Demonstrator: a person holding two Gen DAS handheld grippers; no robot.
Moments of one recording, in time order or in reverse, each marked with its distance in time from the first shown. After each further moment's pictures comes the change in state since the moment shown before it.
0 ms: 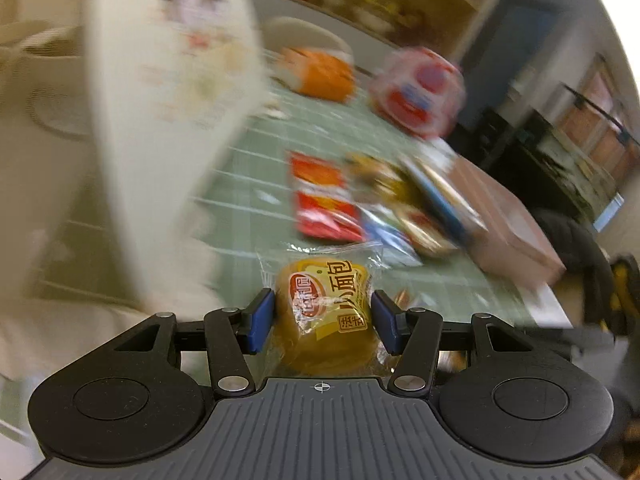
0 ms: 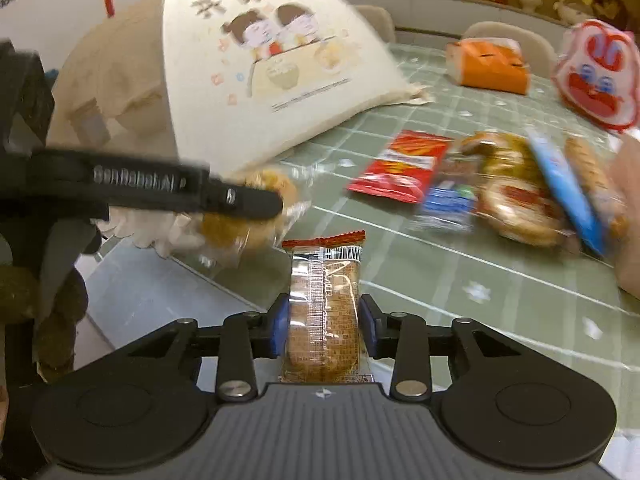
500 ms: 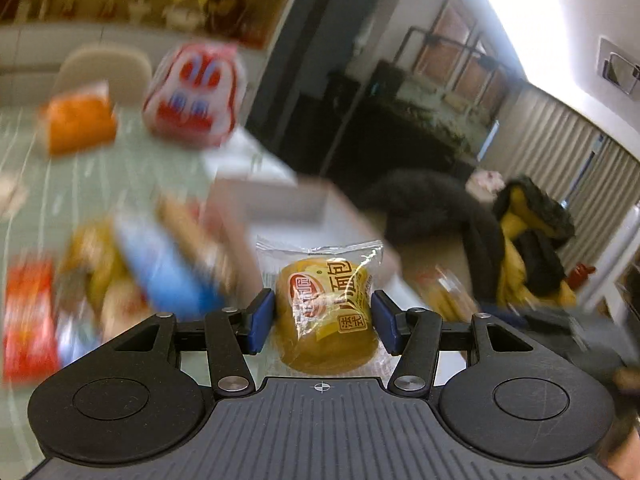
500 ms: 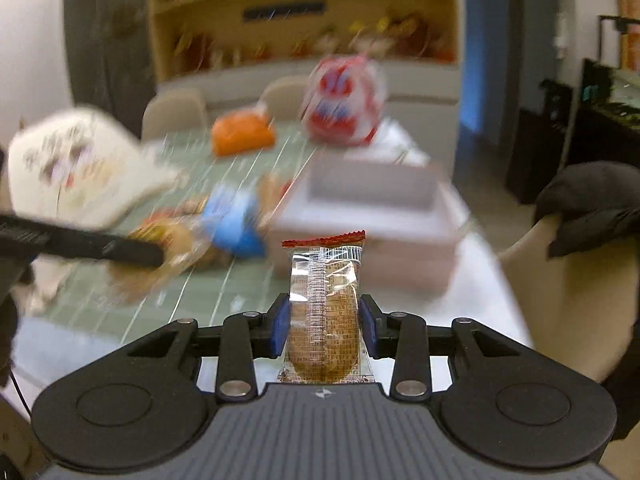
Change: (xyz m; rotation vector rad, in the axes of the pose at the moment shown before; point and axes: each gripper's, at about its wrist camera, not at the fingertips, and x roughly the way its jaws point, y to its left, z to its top) left arm 0.088 -0.205 0.076 0.293 0.010 -0.304; right arm -0.172 -0.174 -0.051 0.281 -0.246 -0.372
